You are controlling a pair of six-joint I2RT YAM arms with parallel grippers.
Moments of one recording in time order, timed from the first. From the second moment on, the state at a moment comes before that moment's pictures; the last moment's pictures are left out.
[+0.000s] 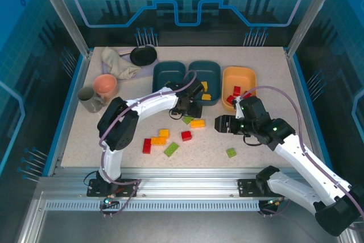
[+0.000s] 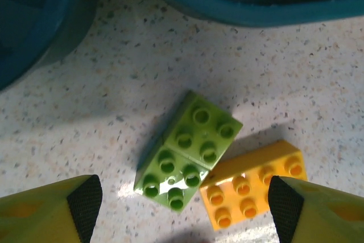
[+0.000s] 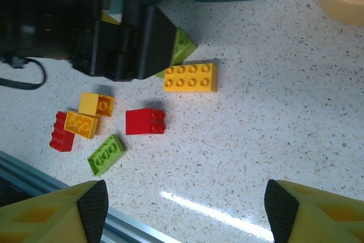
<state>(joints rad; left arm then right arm) -0.71 2.01 1.54 -0.81 -0.04 -0.58 0.53 0.89 0.82 -0.77 -0.17 0.57</state>
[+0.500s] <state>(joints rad) -0.73 2.15 1.61 -0.82 -0.08 -0.55 0.49 0.88 0.82 -0.78 -0.20 0.58</state>
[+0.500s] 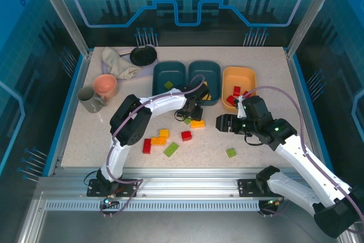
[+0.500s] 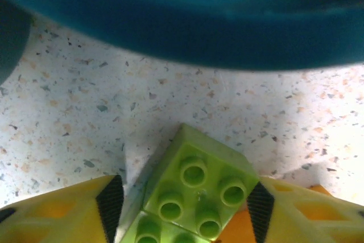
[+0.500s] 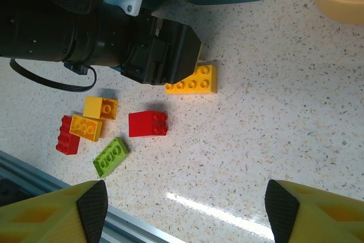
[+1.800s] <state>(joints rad) -0.48 2.06 2.00 -0.97 -0.08 -0.56 0.54 1.31 1.14 -0.69 -0.25 0.54</state>
